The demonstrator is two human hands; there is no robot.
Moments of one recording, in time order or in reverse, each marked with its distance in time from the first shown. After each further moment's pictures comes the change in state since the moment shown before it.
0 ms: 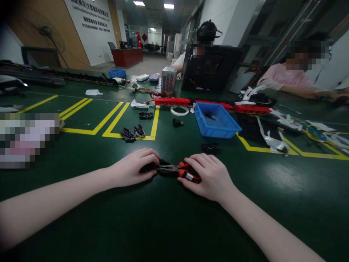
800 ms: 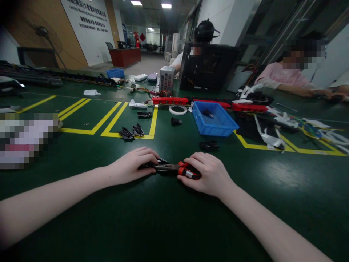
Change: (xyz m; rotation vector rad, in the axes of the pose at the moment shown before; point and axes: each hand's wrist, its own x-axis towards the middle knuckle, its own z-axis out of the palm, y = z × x) left_hand 0.000 -0.005 0.000 -0.016 -0.010 0.035; right_hand 0.000 0.003 -0.001 0.114 0.000 0.021
